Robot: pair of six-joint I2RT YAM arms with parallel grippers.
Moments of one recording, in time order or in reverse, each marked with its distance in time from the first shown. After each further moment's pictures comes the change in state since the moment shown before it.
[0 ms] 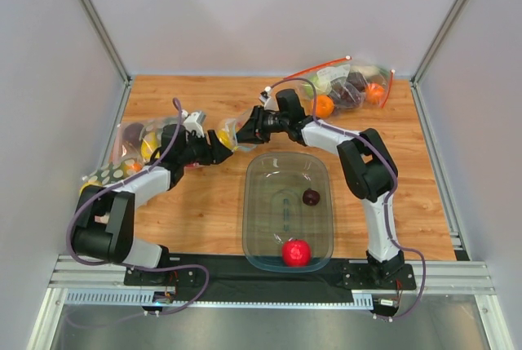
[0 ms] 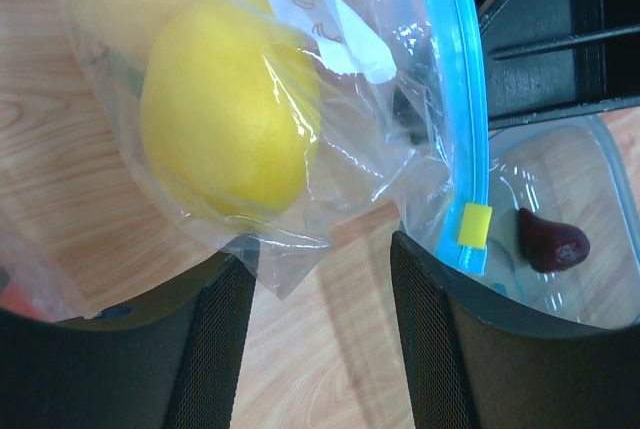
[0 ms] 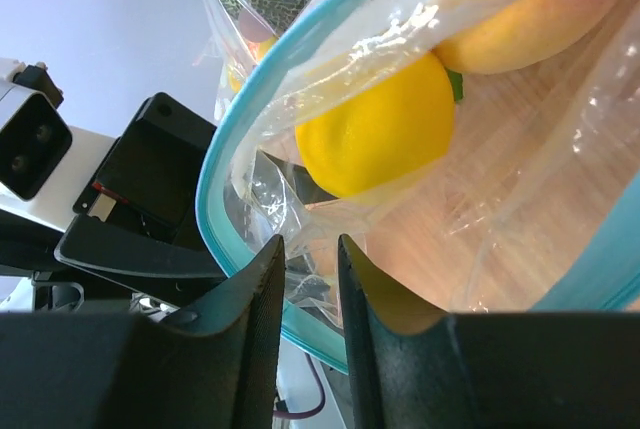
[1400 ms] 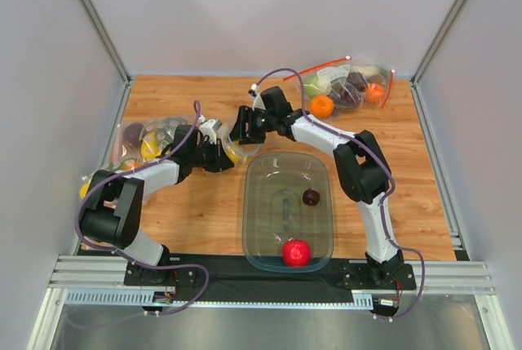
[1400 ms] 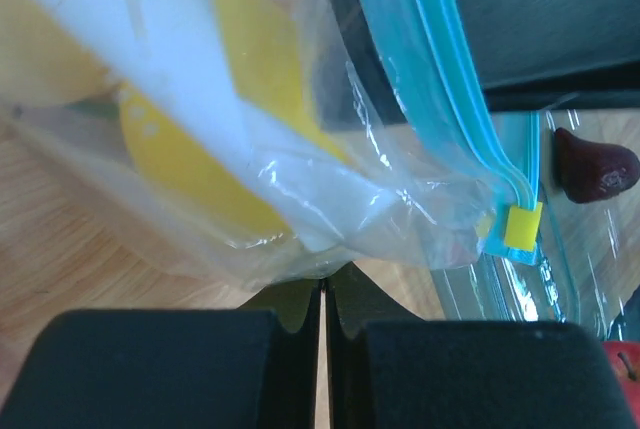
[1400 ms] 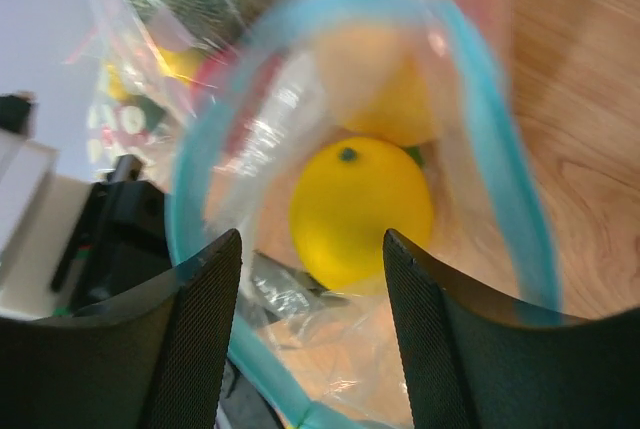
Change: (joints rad) left arm -0.052 0.125 0.068 -0.129 0.057 0.124; right arm 0.063 0.011 0.163 -0.304 0.217 -0.317
